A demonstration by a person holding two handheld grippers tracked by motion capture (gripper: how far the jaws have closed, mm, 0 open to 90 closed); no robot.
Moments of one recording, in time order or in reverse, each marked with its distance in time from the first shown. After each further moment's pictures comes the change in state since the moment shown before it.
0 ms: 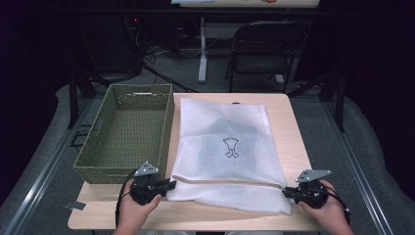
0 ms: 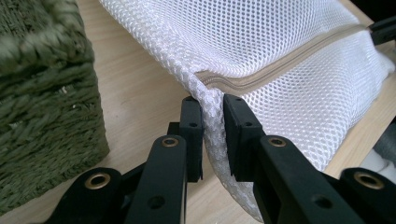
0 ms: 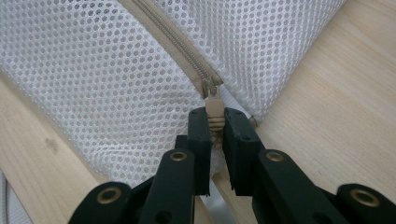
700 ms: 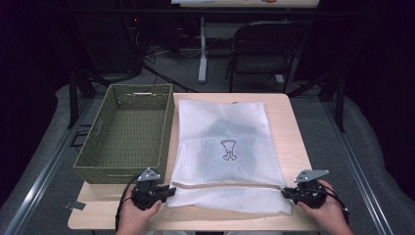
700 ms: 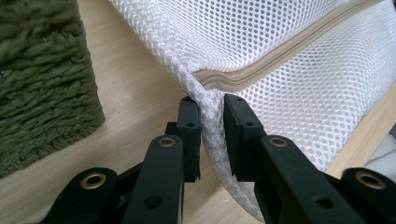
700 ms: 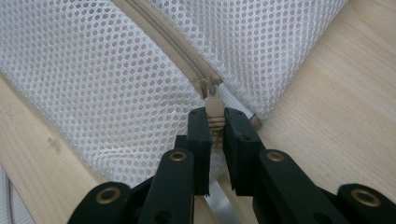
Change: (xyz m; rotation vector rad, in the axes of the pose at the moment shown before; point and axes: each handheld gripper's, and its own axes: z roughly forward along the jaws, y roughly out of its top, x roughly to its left) left arm 0.005 -0.019 0.012 0.053 0.002 -0.014; right arm 0.002 0.001 0.003 0.012 0.011 -0.001
